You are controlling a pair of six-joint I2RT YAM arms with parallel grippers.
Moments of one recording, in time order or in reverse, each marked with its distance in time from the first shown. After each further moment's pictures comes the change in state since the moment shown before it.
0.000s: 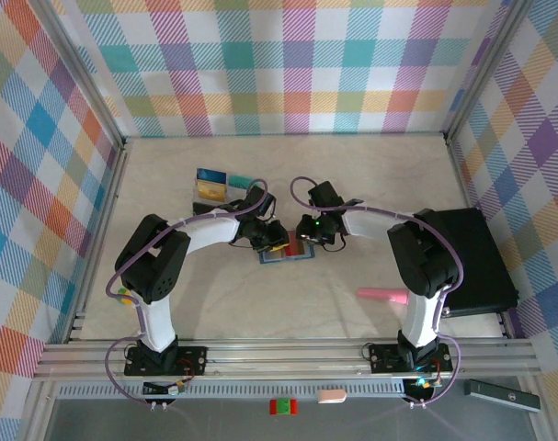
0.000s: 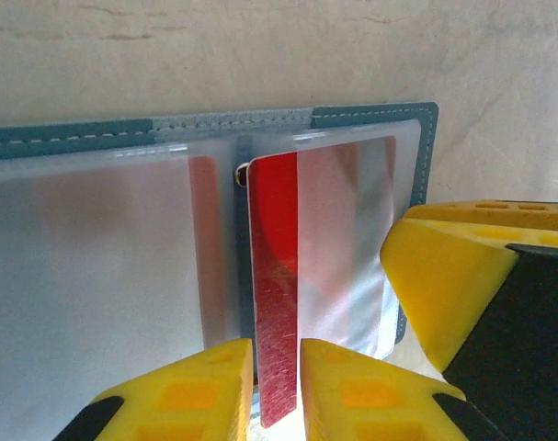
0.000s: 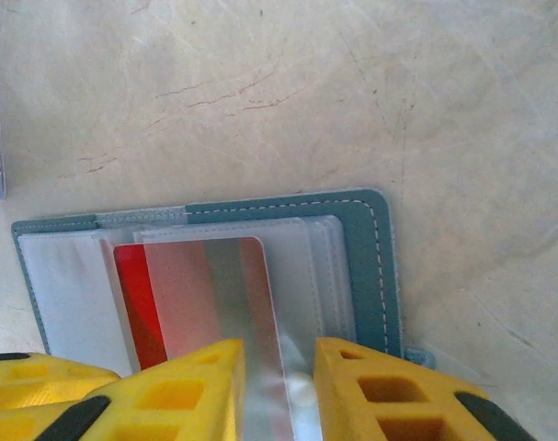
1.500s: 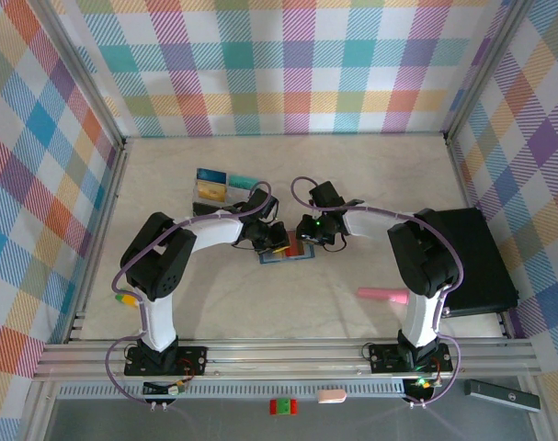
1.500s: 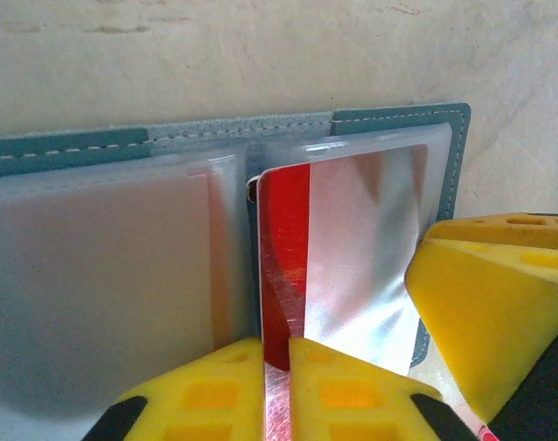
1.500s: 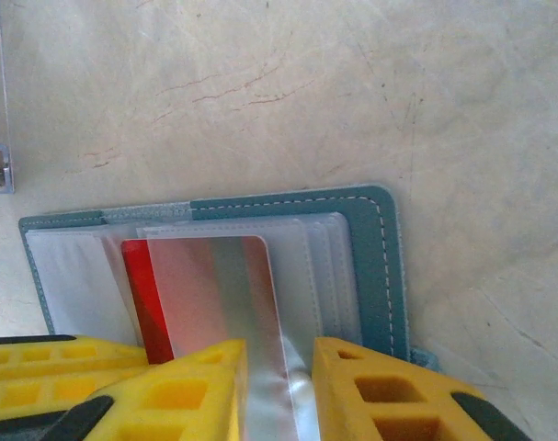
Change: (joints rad) left arm -0.012 0.037 0.001 0.027 -0.015 0.002; right arm -0.005 0.000 -0.005 0.008 -0.026 0.000
